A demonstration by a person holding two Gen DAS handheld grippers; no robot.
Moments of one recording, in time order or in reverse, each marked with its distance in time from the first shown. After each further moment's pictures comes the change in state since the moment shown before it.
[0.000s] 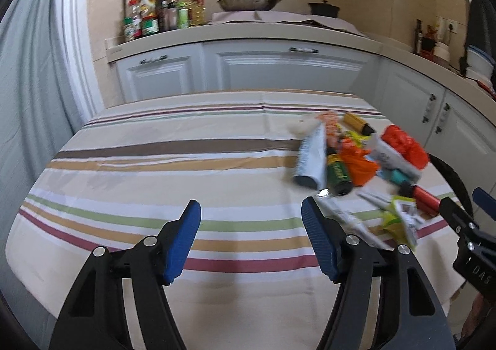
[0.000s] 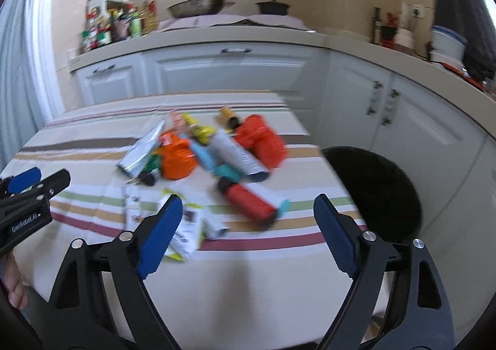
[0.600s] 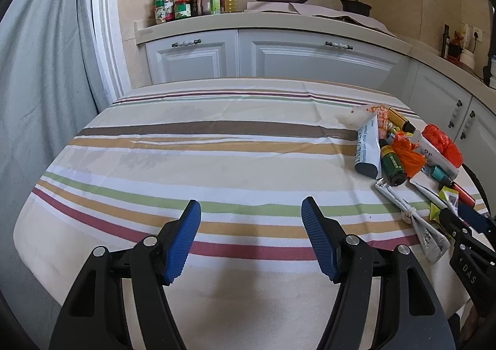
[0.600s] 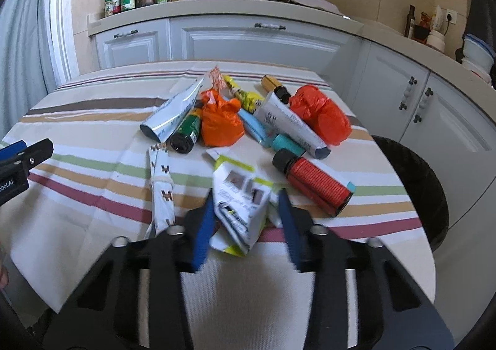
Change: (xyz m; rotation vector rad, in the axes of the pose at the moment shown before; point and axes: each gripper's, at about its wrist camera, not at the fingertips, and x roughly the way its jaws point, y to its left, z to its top) left arm 0.007 0.042 -0.012 -0.057 0.032 0.078; right arm 0.034 0.041 -0.017 -0.094 0.089 0.054
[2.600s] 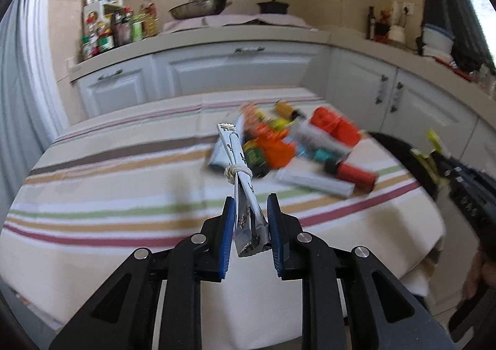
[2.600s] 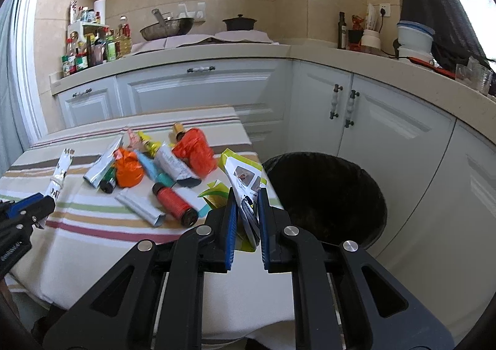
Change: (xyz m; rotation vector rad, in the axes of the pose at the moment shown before) left arm -0.046 -0.116 -0.007 0.184 -0.067 -0.252; right arm -0.063 -0.117 -0.014 0.178 -0.185 -0.142
